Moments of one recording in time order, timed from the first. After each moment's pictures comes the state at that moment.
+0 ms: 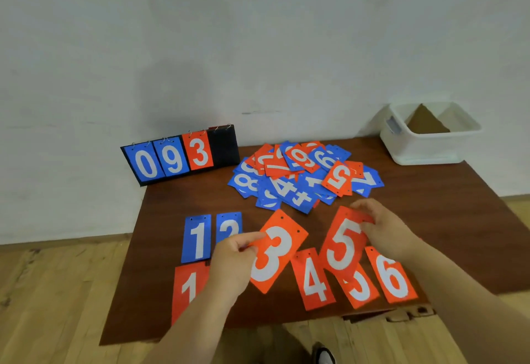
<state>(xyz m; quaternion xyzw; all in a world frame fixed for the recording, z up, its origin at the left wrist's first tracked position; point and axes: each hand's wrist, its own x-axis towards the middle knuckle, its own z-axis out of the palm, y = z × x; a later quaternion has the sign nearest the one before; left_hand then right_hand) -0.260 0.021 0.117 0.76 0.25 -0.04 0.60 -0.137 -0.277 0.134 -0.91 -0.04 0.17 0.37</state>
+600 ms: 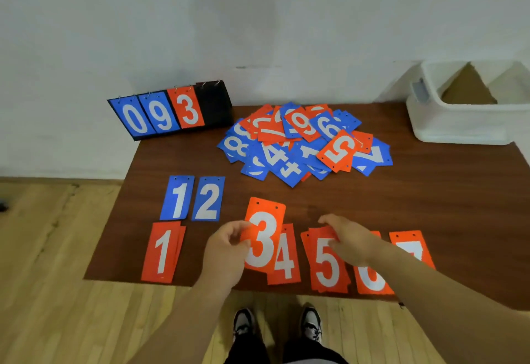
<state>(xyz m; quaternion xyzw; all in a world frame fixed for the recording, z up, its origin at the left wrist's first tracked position) -0.249 -0.077 0.060 0.74 0.40 -0.01 0.54 -0.092 -0.328 0.019 -0.88 -0.24 0.36 0.18</state>
